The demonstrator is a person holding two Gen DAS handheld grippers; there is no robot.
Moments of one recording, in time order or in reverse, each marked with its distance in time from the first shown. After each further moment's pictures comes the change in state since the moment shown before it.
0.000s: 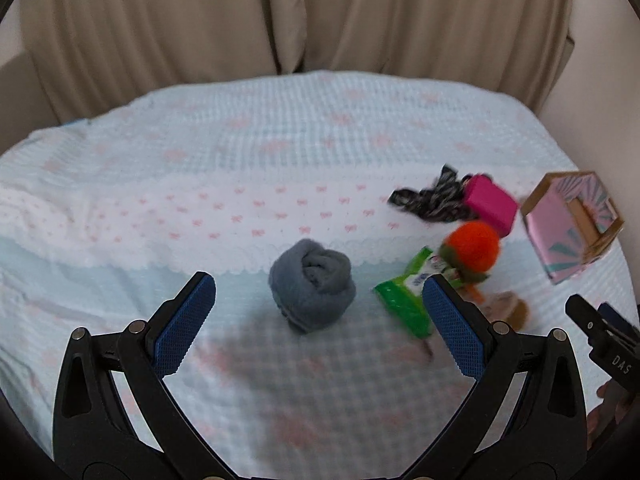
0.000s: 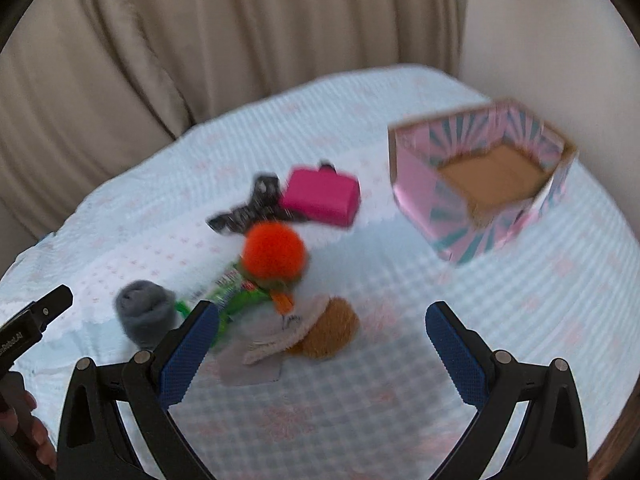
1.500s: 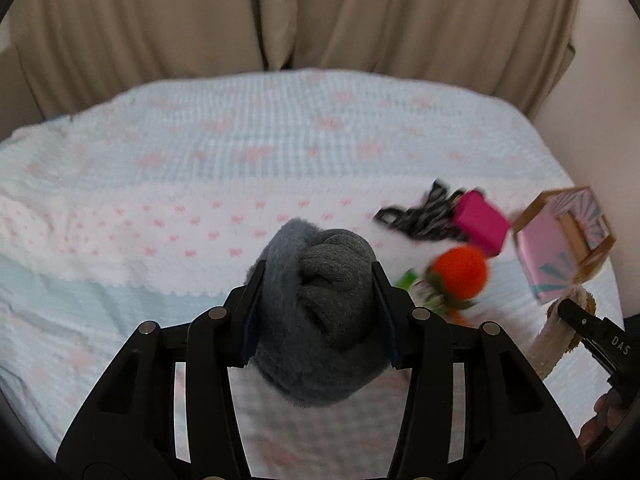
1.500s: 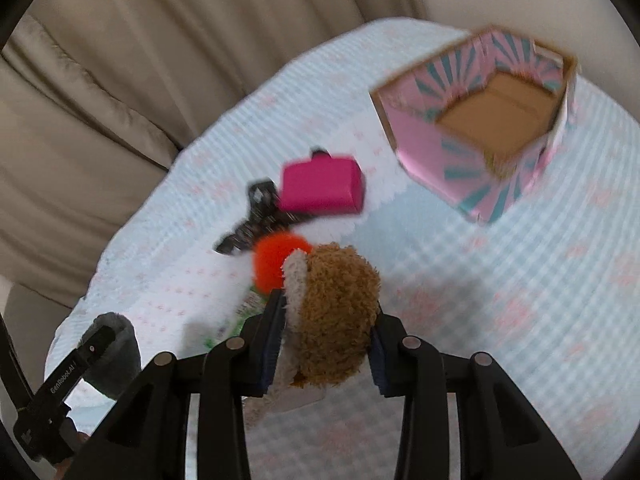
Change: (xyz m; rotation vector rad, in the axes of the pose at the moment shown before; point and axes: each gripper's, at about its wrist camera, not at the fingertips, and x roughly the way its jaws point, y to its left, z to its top) left arm -0.005 -0.016 0.041 -0.021 0.020 -0.047; right arm 0.005 -0.019 0.029 0.237 0.052 0.122
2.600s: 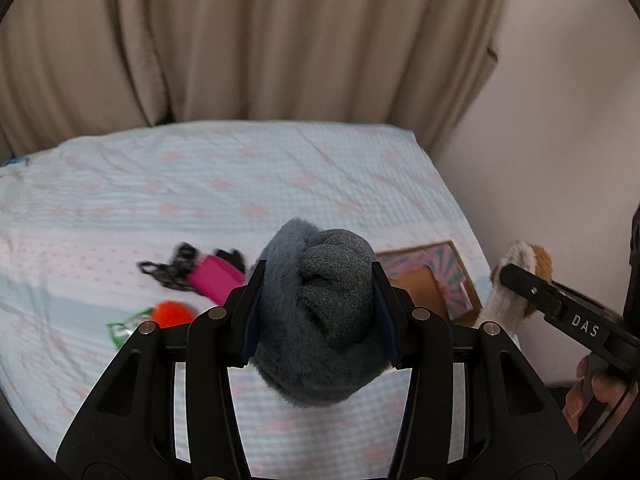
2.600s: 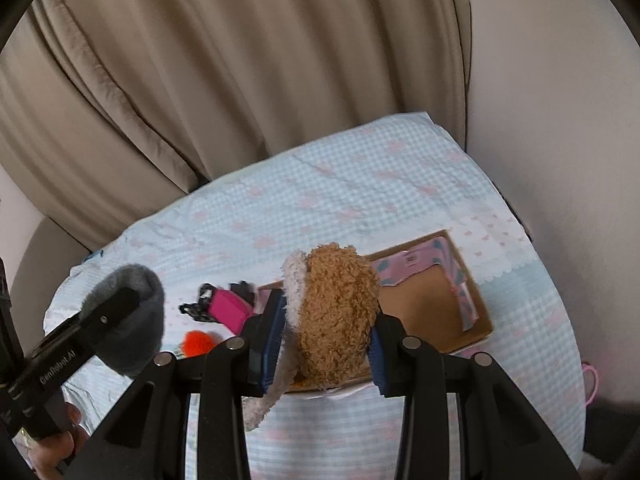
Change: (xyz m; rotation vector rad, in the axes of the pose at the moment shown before) left arm -0.054 -0.400 0.084 -0.005 -0.005 -0.085; right arm -0.114 -0.174 0.288 -0.359 0.055 0.111
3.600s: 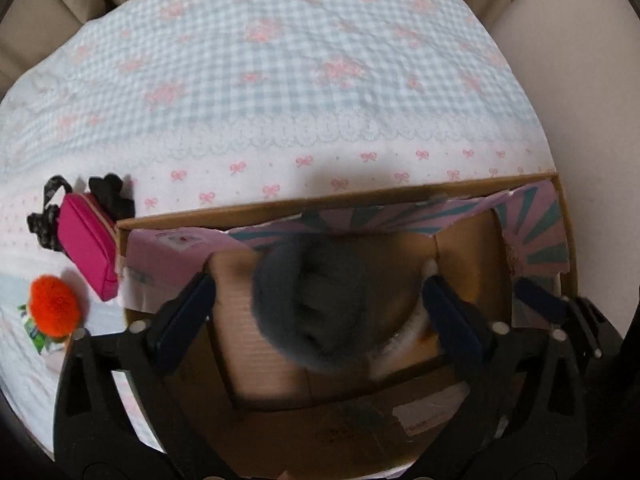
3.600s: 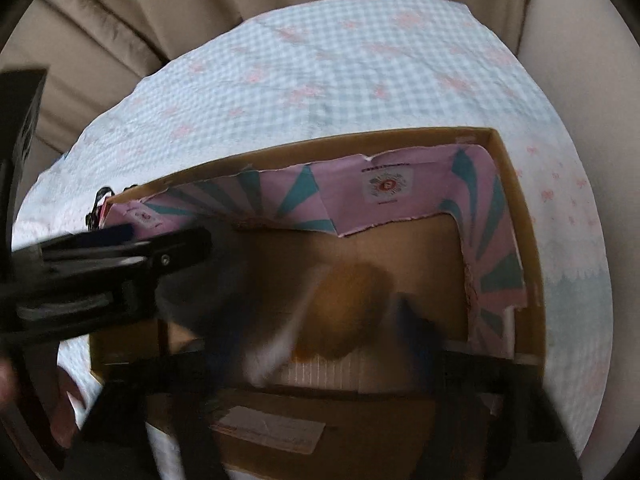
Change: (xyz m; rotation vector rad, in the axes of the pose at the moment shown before) left arm 0.270 -0.053 -0.030 -0.016 0.432 0.096; right arm 0.210 -0.100 -0.029 -0.198 0.330 0.021
